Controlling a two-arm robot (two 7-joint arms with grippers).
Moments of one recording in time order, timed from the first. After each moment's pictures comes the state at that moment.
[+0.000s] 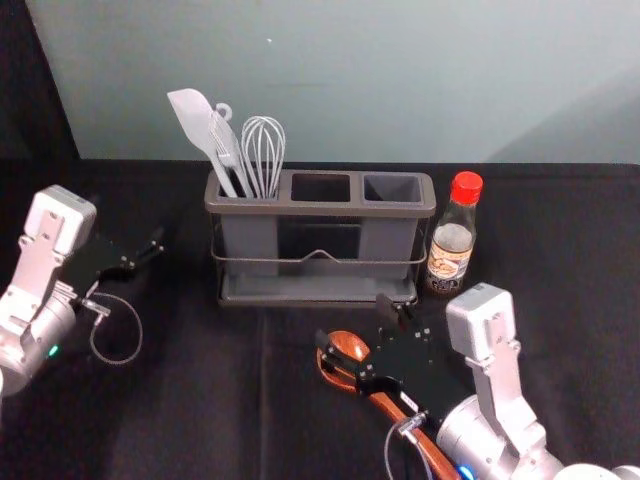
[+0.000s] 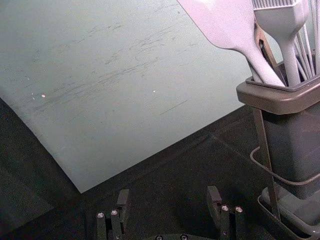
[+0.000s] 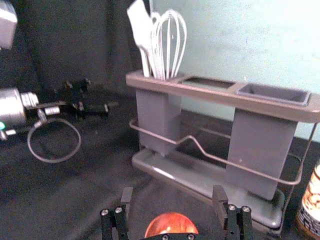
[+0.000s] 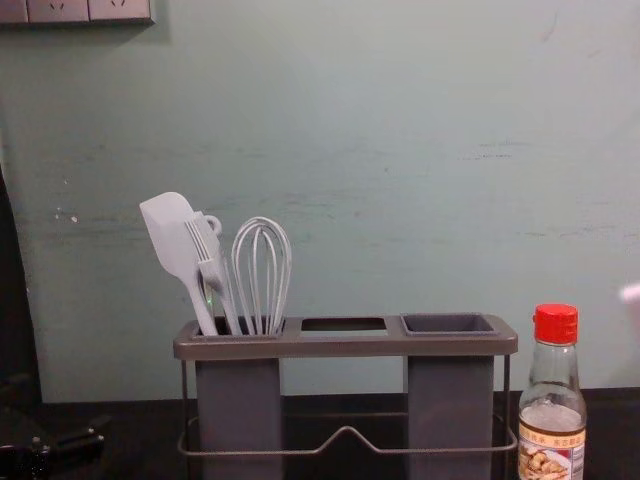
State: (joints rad) left arm -0.20 0.60 0.45 -1.41 -0.25 -0.12 0.03; right arm -0.14 0.23 -0.34 -1.71 0.09 -0.02 0.26
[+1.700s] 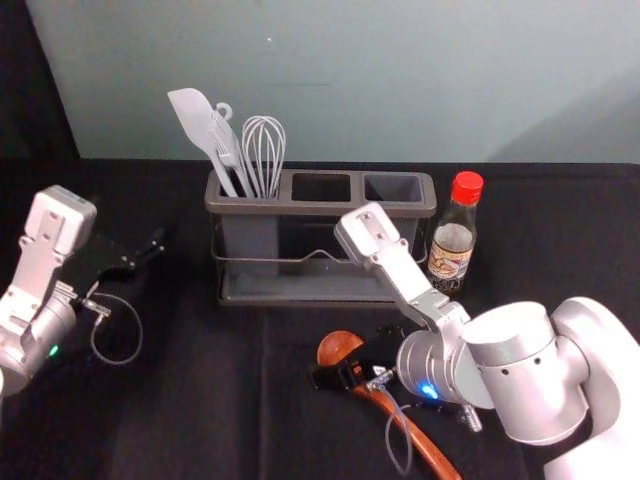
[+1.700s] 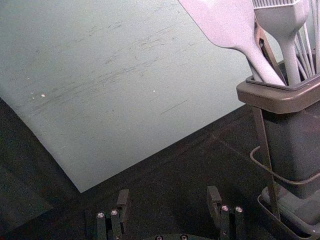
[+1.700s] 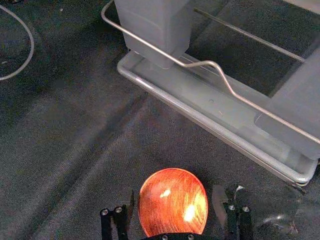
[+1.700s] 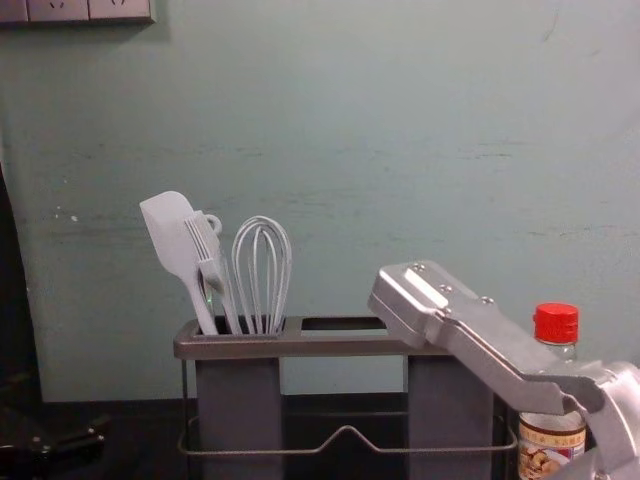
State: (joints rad) left arm -0.20 0.60 0.45 -1.41 -0.25 -0.12 0.03; right arm 0.18 0.15 -0.44 -1.72 -0.05 1.00 0.33
